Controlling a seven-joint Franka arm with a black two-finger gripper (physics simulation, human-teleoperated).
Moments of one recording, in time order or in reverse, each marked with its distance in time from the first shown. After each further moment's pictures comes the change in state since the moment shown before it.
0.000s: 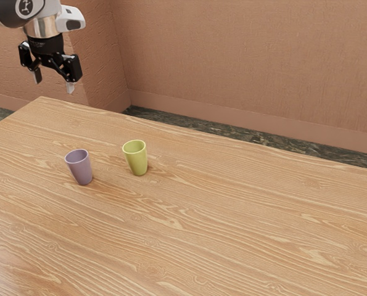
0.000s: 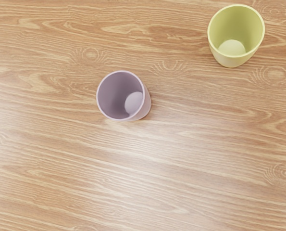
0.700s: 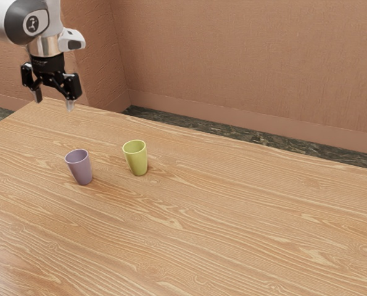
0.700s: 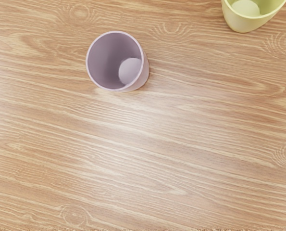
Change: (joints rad) arm 0.072 0.052 -0.010 -0.064 -0.055 0.013 0.011
